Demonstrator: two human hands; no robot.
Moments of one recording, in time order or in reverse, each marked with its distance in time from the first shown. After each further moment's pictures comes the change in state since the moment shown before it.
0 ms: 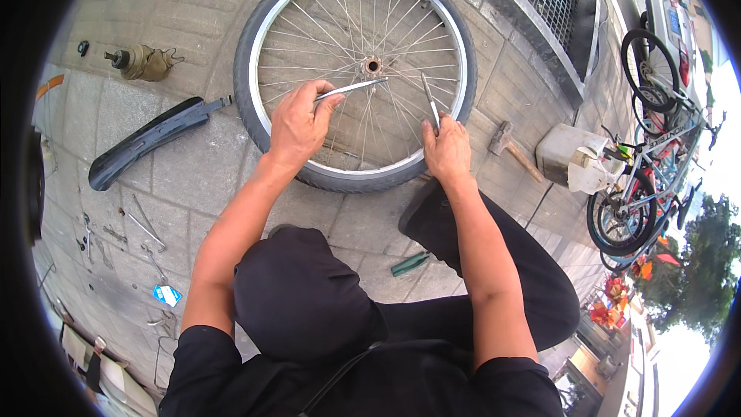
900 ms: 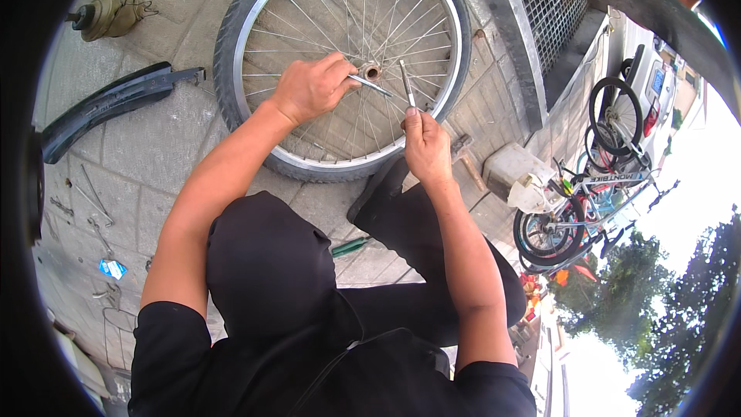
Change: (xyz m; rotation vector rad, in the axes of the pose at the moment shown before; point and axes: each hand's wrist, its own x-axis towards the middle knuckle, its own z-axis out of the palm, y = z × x) left_hand 0.070 -0.105 0.070 -0.001 -0.028 0.233; right_hand 0.081 -0.075 -0.019 0.198 -0.241 0.135
